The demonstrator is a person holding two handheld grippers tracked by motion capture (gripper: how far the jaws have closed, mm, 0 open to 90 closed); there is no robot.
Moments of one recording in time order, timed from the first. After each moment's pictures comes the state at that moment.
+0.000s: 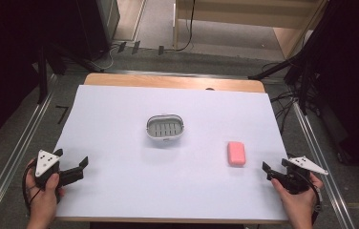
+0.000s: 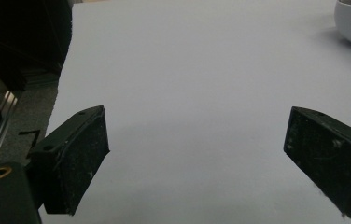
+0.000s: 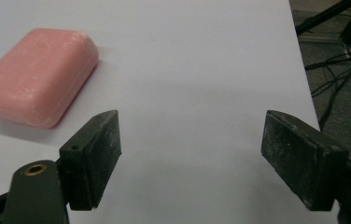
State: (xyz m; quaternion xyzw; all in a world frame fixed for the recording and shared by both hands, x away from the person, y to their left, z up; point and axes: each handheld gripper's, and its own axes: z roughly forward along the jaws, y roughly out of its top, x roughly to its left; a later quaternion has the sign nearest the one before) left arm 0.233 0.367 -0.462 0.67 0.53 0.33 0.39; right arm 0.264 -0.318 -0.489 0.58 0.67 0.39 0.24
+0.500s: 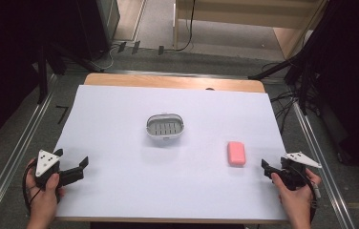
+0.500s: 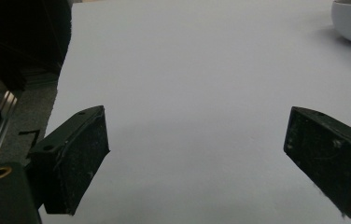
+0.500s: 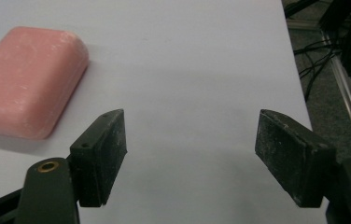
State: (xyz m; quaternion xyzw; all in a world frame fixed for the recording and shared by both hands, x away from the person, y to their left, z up) left arm 0.233 0.366 -0.462 0.68 0.53 0.33 0.39; right arm 0.272 -0.303 -0.476 0.61 0.67 0.34 0.25
